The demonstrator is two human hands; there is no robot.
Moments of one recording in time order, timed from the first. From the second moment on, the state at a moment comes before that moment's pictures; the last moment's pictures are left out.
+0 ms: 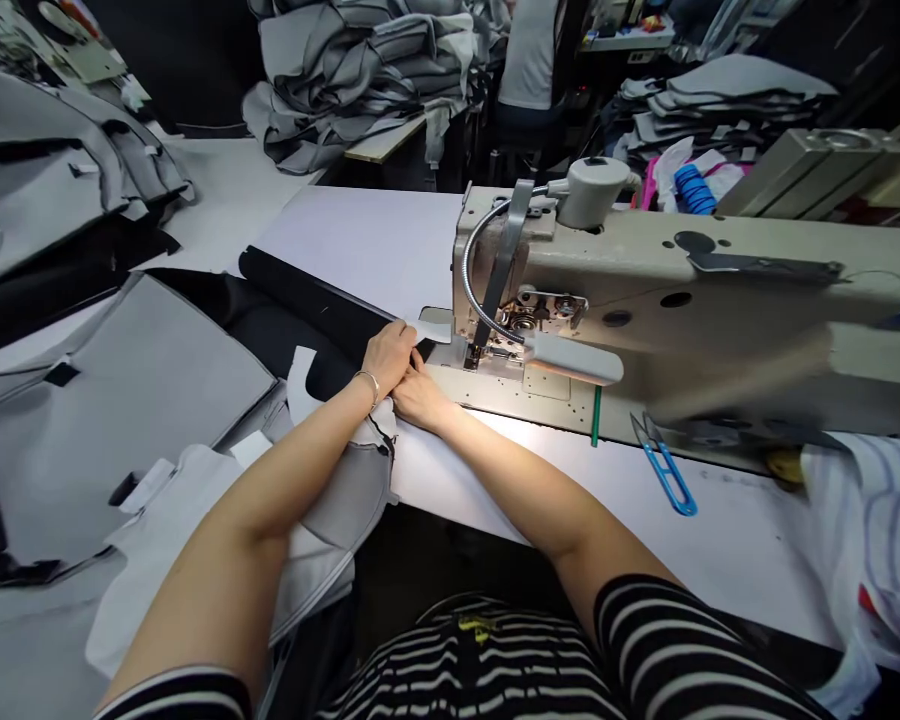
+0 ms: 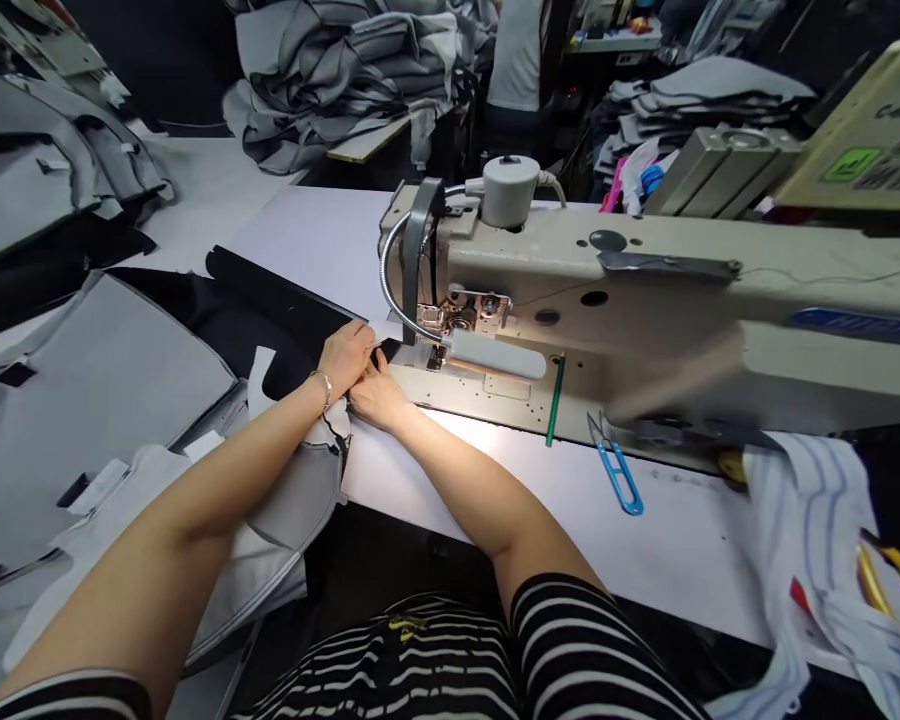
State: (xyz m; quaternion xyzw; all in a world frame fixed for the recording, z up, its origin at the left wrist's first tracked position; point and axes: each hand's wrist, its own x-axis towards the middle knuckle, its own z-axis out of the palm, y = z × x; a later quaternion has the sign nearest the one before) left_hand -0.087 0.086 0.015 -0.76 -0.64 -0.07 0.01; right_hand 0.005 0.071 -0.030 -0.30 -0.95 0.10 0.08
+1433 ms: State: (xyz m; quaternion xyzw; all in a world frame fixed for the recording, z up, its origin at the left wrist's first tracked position) left_hand -0.119 0.116 -0.019 -0.81 -0.52 -0.17 -0.21; right_hand 0.002 0.076 -0.039 -0.26 -0.95 0.09 0.13
